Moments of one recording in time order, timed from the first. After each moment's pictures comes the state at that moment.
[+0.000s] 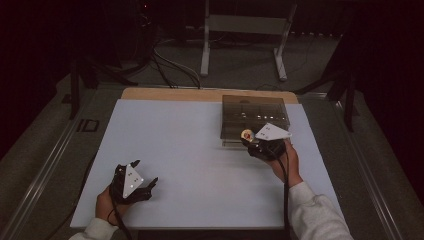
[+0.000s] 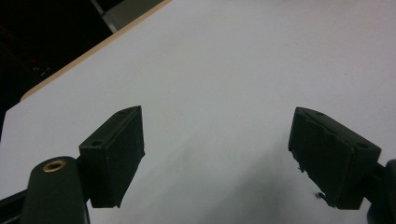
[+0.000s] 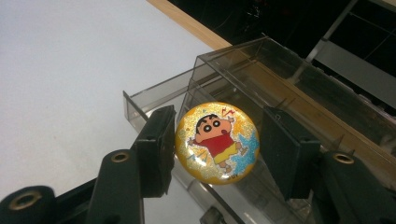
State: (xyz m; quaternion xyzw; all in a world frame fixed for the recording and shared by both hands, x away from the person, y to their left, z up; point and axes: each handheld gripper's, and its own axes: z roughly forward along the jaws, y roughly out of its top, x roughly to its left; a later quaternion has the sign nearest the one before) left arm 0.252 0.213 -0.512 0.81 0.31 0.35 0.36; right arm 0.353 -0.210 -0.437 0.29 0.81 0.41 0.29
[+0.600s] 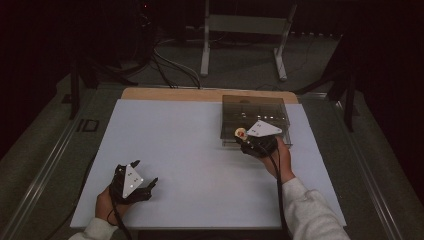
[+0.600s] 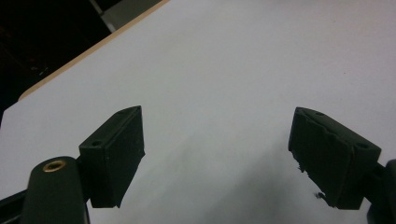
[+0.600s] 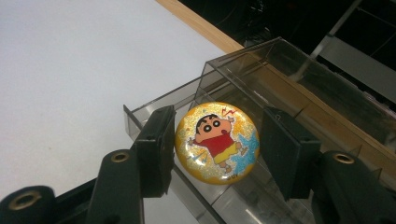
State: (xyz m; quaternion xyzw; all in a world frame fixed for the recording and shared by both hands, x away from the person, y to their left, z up) left arm 0.252 0.214 -0.512 0.81 0.31 0.34 0.36; right arm 0.366 -0.191 -0.440 0.29 0.82 0.40 0.29
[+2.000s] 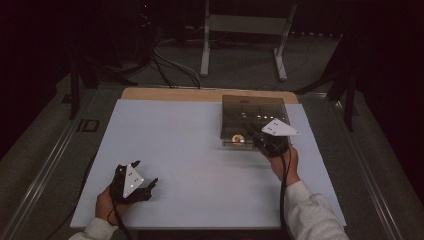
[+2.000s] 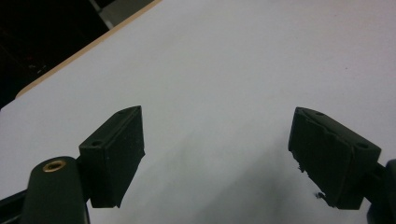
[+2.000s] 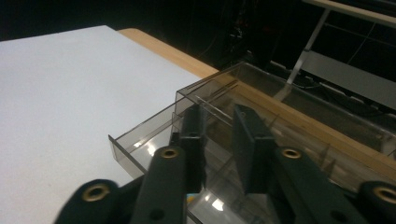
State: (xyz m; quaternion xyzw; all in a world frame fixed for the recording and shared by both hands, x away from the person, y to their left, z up) left arm 0.253 0.214 -0.514 0.81 0.31 0.34 0.36; right arm 0.354 -0.219 -0.427 0.33 0.76 0.47 0.31
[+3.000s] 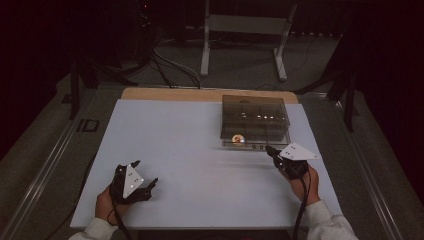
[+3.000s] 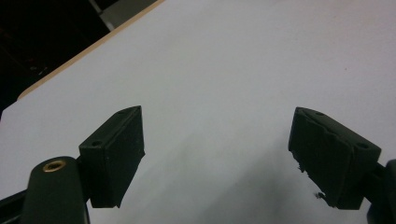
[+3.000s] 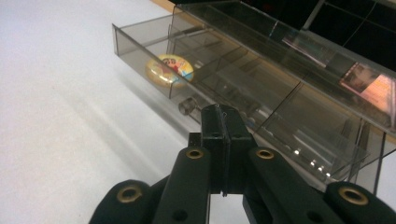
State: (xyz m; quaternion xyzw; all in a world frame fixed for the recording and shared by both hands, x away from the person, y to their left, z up) left arm 0.253 0.214 -0.513 0.81 0.30 0.34 0.36; right arm 0.308 -0.271 -0.460 0.32 0.79 0.42 0.31
